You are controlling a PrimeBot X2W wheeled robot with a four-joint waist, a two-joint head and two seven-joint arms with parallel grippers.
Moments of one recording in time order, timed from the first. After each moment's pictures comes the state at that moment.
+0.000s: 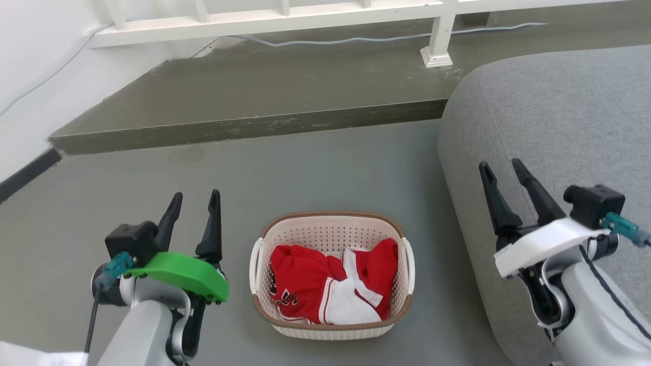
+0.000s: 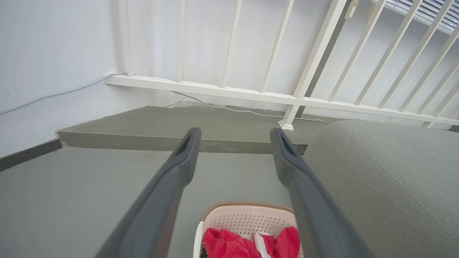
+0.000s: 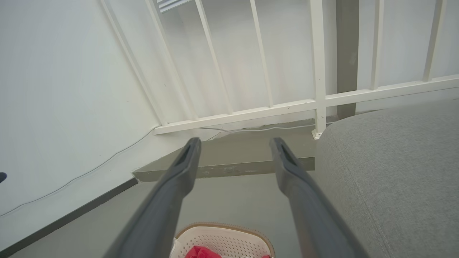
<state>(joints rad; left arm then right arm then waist) -0.27 0.11 -0.35 0.36 -0.57 0.00 -0.25 -0.23 -0.25 0.34 0.31 0.55 0.07 -0.25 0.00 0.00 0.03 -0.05</state>
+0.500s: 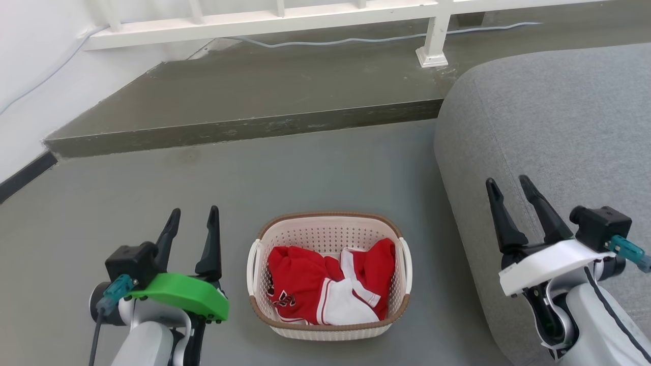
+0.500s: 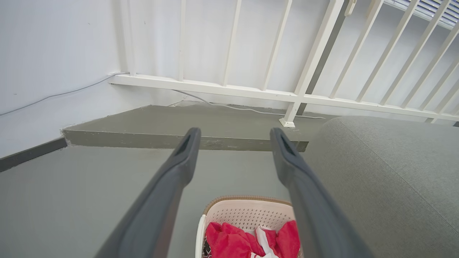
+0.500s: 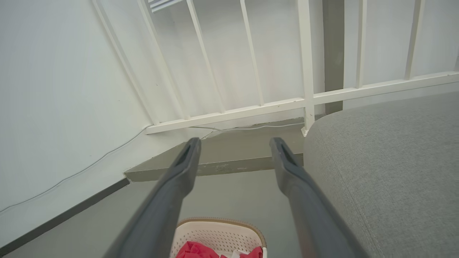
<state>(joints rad) -0.17 0.08 -0.30 0.28 -0.49 0.00 -0.25 -0.12 -0.22 0.28 0.23 0.48 0.06 -0.25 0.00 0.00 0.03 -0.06</state>
